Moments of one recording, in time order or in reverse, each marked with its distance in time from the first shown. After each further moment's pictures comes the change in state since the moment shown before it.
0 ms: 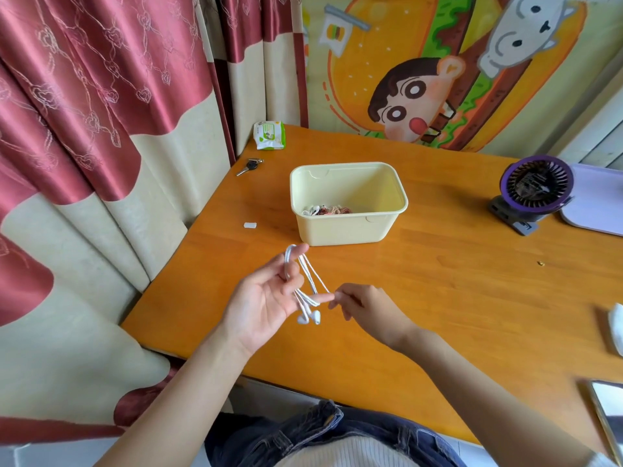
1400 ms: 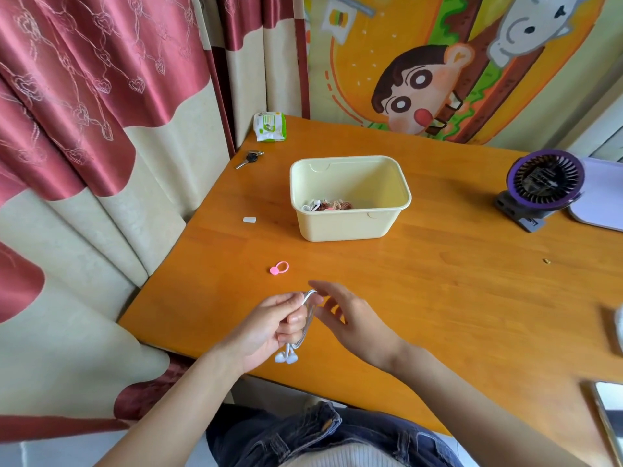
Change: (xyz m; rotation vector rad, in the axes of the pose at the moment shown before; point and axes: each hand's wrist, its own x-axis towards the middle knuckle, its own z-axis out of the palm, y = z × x) left_hand 0.001 -0.023 -0.036 0.526 0.067 -0.173; right_hand -0.005 -0.013 0.026 0.101 0.029 -0.153
